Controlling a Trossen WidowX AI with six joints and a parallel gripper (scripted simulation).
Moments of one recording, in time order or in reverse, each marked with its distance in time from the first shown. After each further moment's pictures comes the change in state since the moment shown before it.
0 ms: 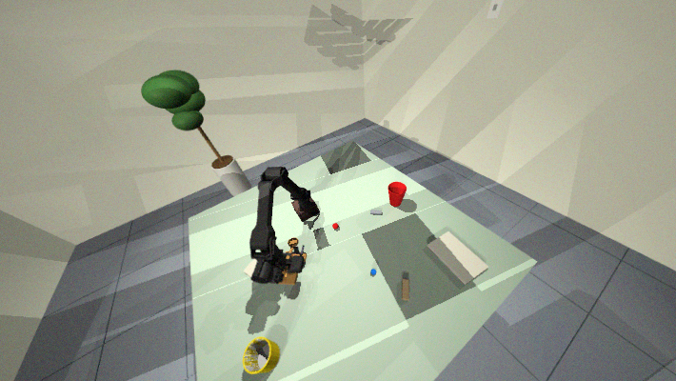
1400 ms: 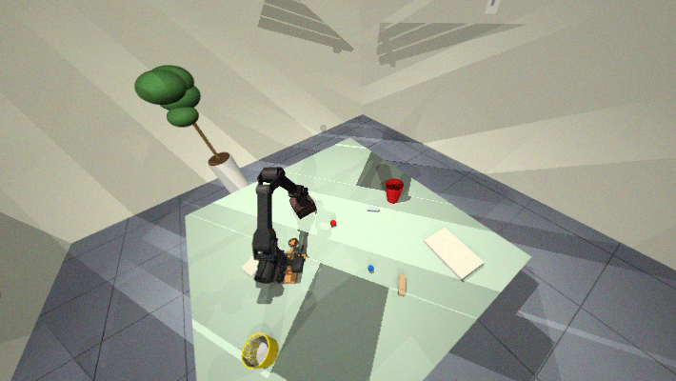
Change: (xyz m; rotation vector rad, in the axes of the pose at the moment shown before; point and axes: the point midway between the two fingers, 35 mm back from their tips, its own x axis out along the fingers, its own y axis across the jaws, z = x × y) arm 0.036 0.001 -0.003 -0.003 0.001 0.001
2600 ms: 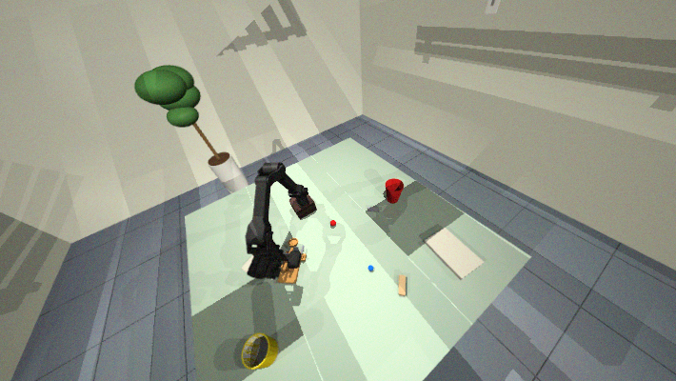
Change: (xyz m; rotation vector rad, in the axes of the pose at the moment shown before) arm -0.048 0.000 0.003 0.000 -0.009 0.000
